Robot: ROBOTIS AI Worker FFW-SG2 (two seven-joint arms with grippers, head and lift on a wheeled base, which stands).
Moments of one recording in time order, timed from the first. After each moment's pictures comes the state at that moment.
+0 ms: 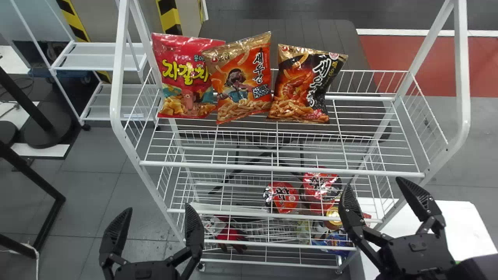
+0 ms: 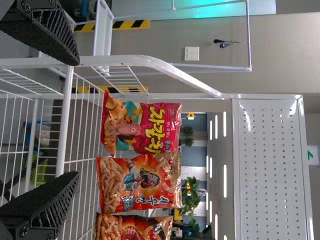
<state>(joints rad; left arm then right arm) 0.79 0.24 -0.28 -1.98 -0.03 -0.37 0.48 0.76 -0.07 0.06 -2.04 -0.04 -0.27 0.10</state>
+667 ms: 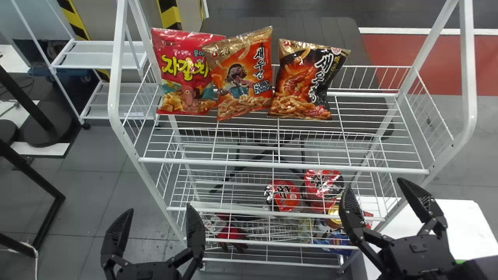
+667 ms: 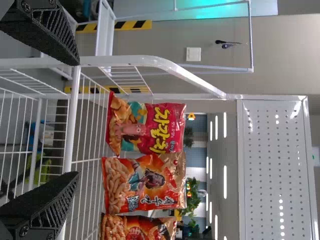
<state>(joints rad) 0.79 0.25 -0.29 -1.98 -0.03 -0.37 0.49 0.76 -0.07 0.06 -2.04 -0.03 -0.27 0.10</state>
